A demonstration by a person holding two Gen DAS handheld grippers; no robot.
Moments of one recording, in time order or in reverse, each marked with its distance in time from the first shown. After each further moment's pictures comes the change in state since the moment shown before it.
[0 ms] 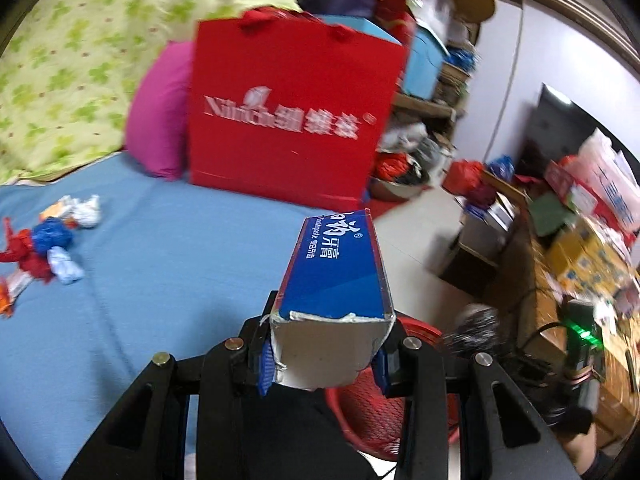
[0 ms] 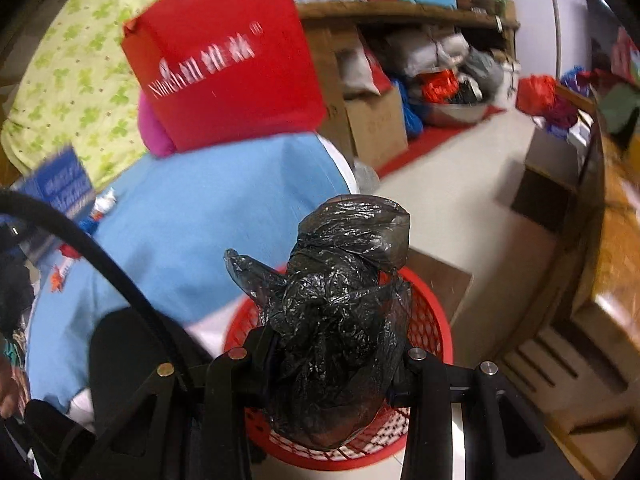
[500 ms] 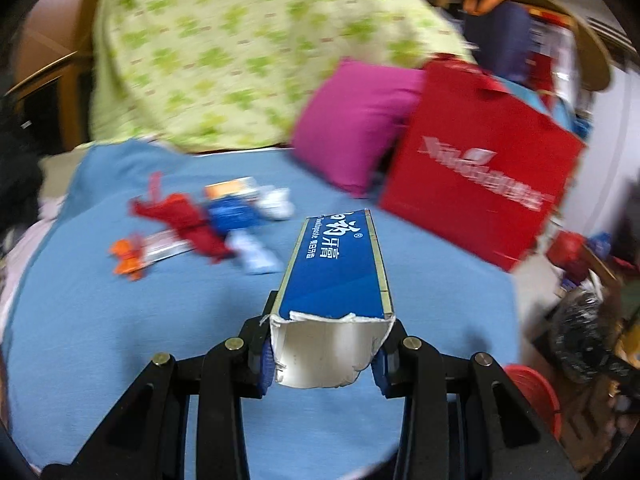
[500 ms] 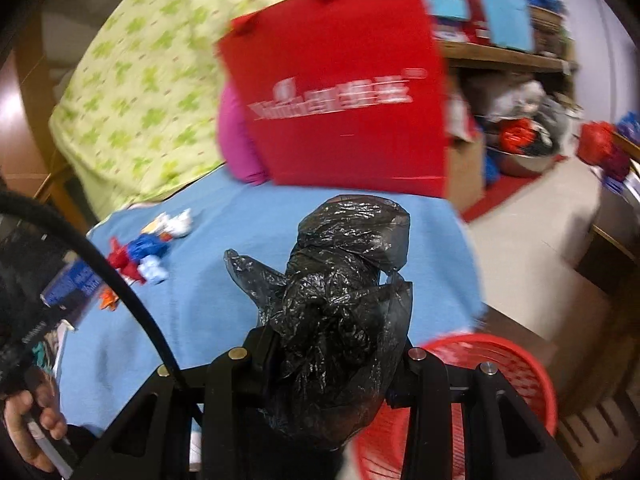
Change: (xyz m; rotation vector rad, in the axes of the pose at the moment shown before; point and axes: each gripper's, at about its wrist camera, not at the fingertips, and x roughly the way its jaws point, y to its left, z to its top) left arm -0.069 0.172 -0.016 -0.242 -0.128 0.344; right arm -0.012 0.118 0.059 -0.085 -0.133 0.147
